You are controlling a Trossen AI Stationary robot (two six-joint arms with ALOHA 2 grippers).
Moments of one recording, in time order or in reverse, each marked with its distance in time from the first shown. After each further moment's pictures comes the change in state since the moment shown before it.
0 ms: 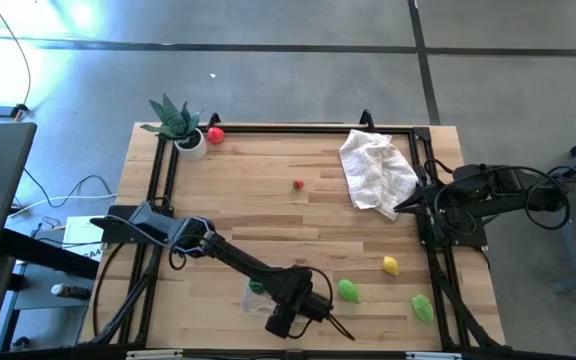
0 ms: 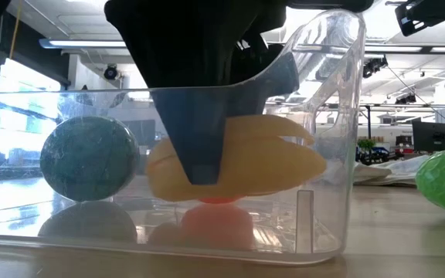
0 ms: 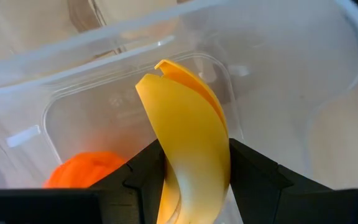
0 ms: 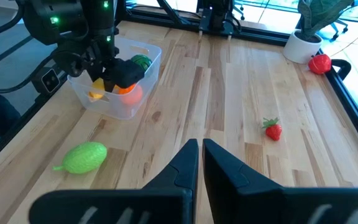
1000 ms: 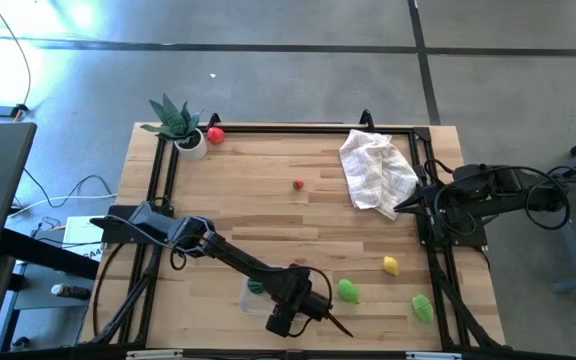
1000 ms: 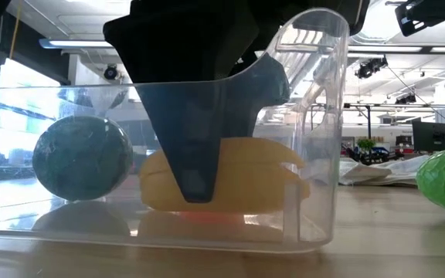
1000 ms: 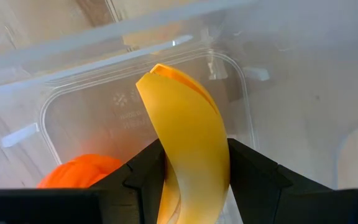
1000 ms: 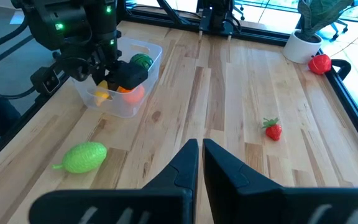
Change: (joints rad) left arm -0.001 -0.002 -0.042 0.020 0.004 -0.053; right arm 0.000 0.000 0.000 0.000 0.000 0.000
